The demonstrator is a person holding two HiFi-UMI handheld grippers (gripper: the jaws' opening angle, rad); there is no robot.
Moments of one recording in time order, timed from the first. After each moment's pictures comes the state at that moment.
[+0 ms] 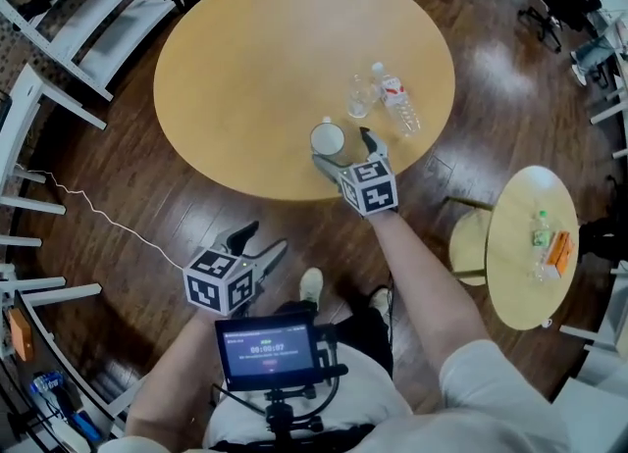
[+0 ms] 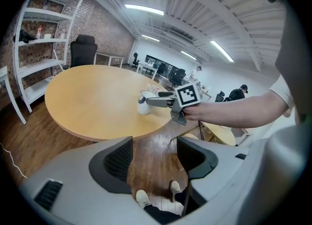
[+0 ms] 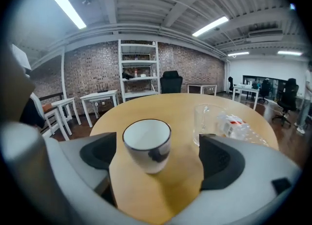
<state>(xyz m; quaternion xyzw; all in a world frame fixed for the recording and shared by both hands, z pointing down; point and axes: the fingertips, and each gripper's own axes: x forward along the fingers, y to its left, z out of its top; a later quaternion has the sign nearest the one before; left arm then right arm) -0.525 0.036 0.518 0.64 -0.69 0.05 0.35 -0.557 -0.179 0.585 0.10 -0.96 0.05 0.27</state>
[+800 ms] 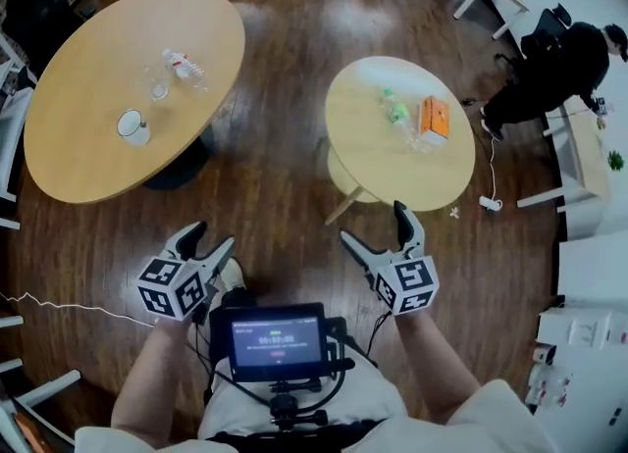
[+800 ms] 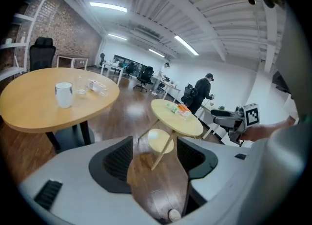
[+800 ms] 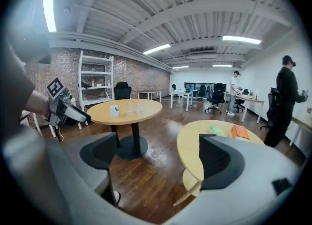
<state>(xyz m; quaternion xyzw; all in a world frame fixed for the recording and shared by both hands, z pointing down) -0.259 -0.005 0.492 0.76 -0.58 0.06 0.29 0.006 -0.090 0.472 0.39 -0.89 0.08 0.21</state>
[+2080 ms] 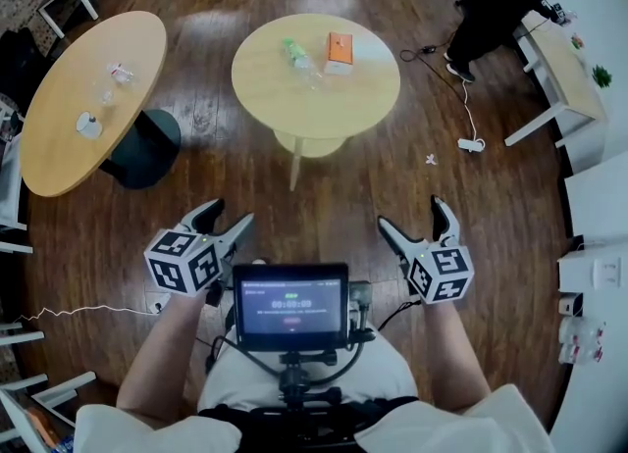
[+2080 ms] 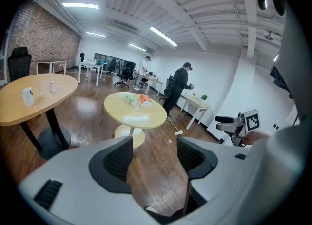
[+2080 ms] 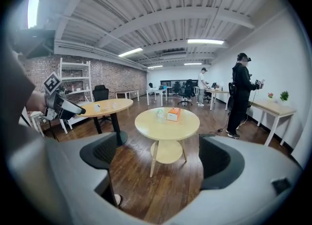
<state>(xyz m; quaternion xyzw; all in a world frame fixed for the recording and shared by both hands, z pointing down) 0.050 0.047 0.442 0.81 -0.52 0.10 0.26 0.367 0.028 0.460 0.50 -0.83 0.14 0.19</state>
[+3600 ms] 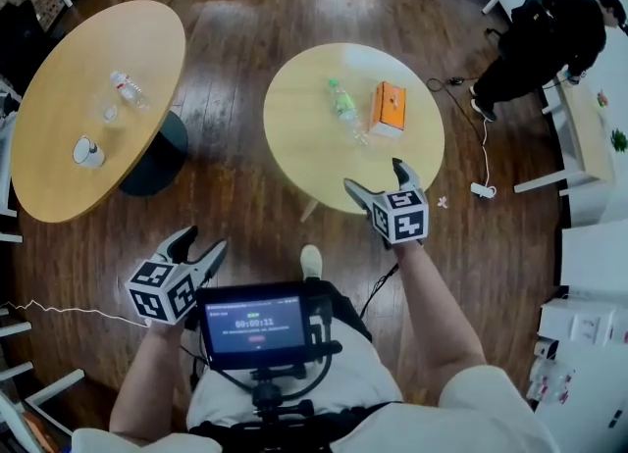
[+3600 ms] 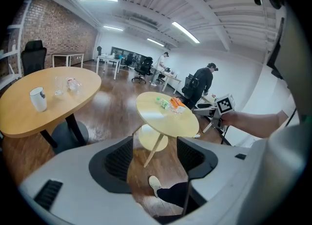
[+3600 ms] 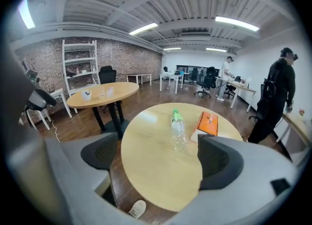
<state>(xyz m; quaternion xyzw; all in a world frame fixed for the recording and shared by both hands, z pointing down) -0.116 -0.070 0.472 0.75 -0.57 0.12 0.31 0.173 -0.263 0.531 0.42 -0.84 0.14 0.31</state>
